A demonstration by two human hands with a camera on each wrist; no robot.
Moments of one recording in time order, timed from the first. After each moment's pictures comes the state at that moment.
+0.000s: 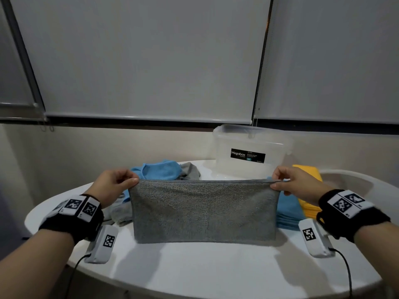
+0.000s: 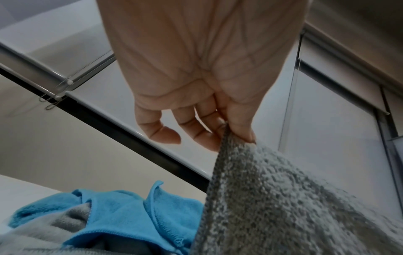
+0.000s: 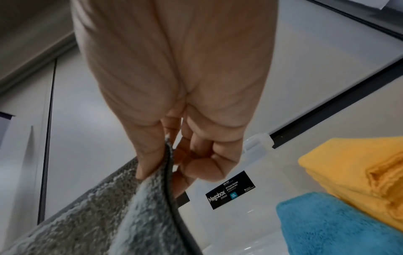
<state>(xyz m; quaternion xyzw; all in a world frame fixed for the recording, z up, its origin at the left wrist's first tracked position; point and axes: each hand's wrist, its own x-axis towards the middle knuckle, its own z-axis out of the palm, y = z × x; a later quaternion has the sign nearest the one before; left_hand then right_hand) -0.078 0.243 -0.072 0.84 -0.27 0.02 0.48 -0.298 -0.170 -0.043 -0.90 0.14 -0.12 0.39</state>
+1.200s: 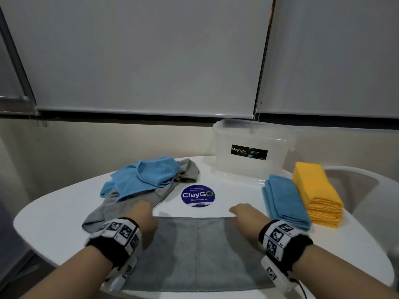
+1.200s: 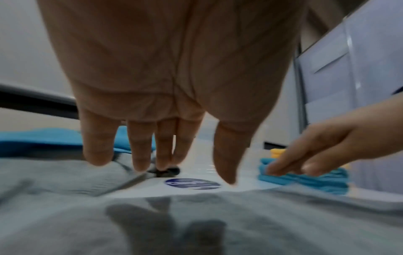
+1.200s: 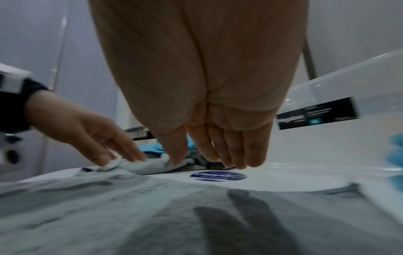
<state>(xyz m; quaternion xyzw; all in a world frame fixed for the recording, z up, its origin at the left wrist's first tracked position) -0.095 0.168 -0.140 0.97 -0.23 -0.07 0.05 -0.234 -0.087 -0.138 -0.99 0.12 0.07 0.06</state>
